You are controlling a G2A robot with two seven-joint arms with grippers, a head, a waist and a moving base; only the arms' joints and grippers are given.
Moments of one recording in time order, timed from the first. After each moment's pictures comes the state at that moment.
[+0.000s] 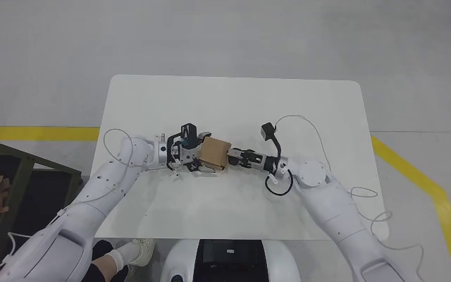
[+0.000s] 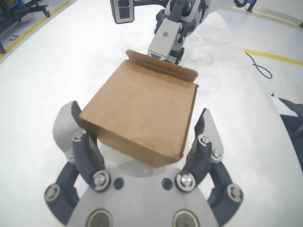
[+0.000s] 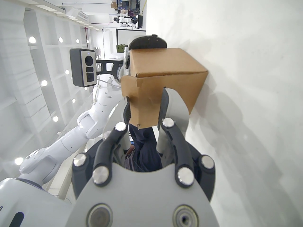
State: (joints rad) left arm 0.67 -1.09 -0.75 -0.91 1.57 -1.01 0.59; right arm -0.90 -1.30 0.99 -1.05 0.27 -0.39 0.86
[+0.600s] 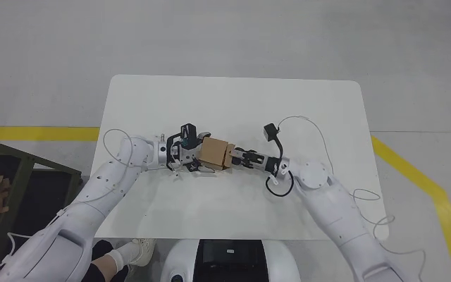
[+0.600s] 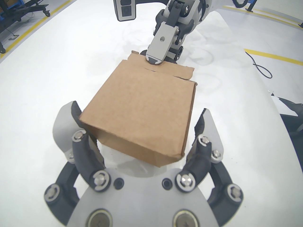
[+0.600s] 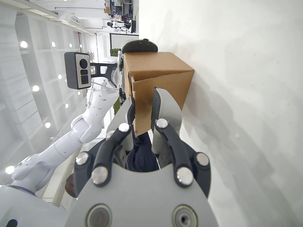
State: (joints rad) left arm 0.67 -1.09 -0.75 -0.91 1.57 -1.01 0.59; right arm -0.94 -1.29 1.01 -1.10 0.22 -0.35 0.82
